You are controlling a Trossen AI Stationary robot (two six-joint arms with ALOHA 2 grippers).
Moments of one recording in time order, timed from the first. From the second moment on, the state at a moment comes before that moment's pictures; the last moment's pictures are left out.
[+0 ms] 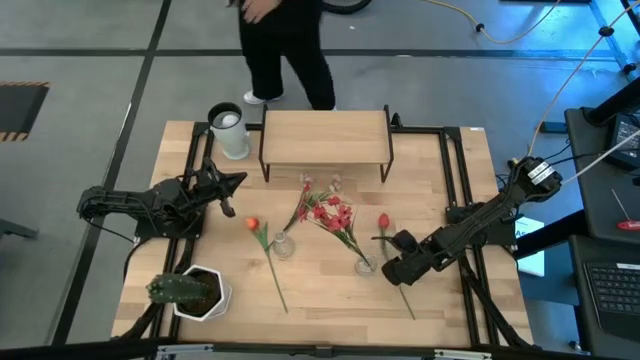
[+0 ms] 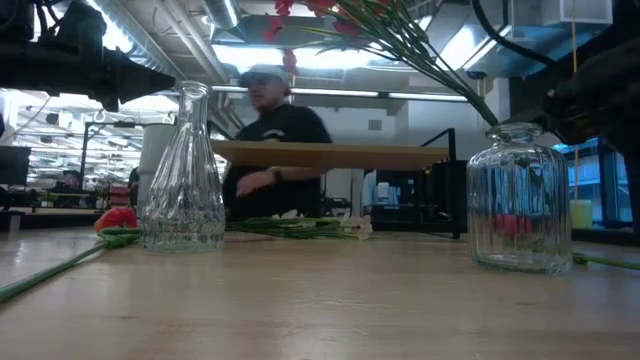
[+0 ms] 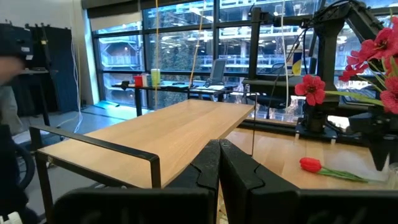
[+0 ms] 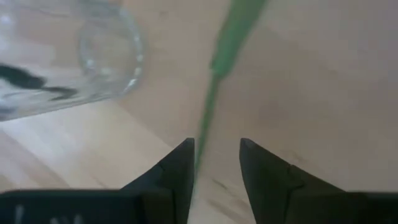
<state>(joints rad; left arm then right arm) -0.03 0.00 0.01 0.13 -0.54 0.05 0.61 1.44 0.69 -0.53 0.14 1.61</state>
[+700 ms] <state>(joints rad) -0.03 0.00 0.01 0.13 -0.54 0.07 0.45 1.44 0.69 -0.48 0.19 1.31</state>
